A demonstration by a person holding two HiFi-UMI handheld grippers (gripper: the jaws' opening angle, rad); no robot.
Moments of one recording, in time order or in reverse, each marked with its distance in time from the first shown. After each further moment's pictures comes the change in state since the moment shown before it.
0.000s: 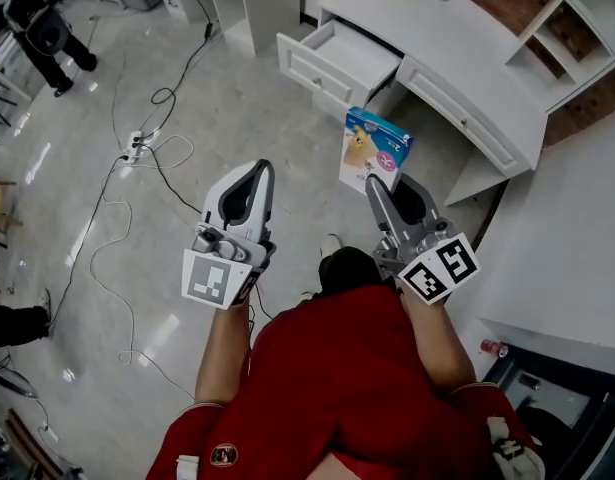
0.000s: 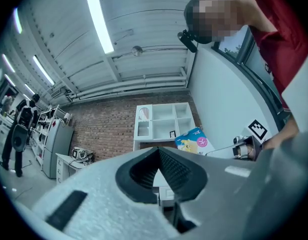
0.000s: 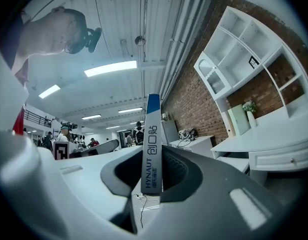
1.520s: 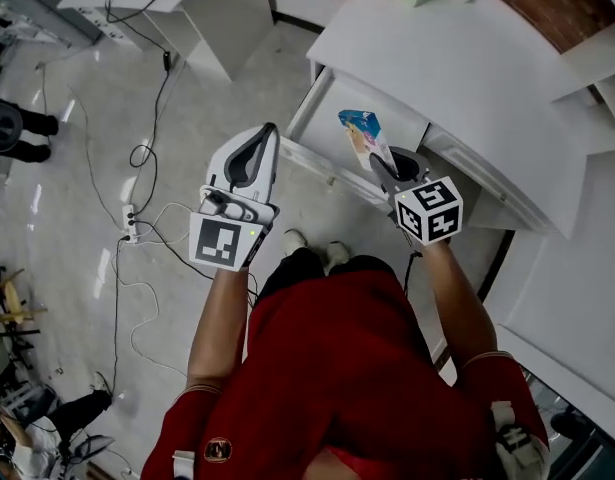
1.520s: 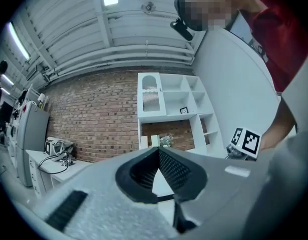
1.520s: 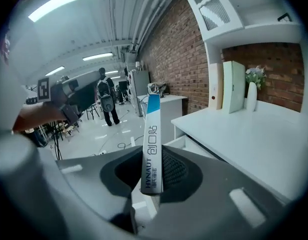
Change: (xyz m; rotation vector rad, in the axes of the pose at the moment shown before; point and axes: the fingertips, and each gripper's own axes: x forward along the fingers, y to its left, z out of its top) left arm 0.424 0.318 -0.179 0.031 0.154 -0.201; right arm 0.362 -0.411 -0.110 -0.075 0.599 -0.308
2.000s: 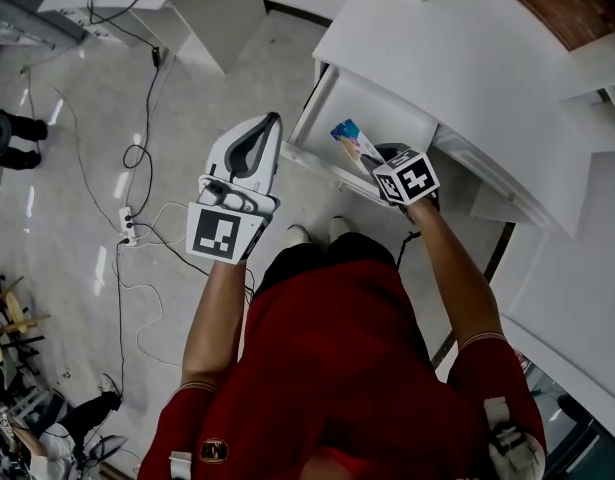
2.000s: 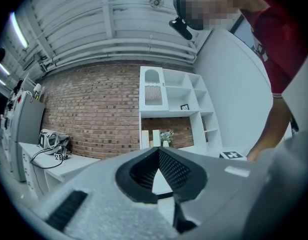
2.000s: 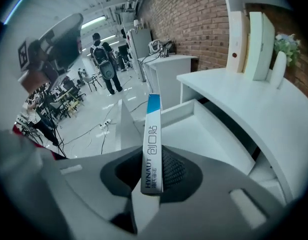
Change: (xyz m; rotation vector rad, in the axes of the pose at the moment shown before) left arm 0.034 0.050 -0.028 -0.050 0.030 -0.057; right arm 0.106 -0.024 -0.079 -0.005 0.450 0.065
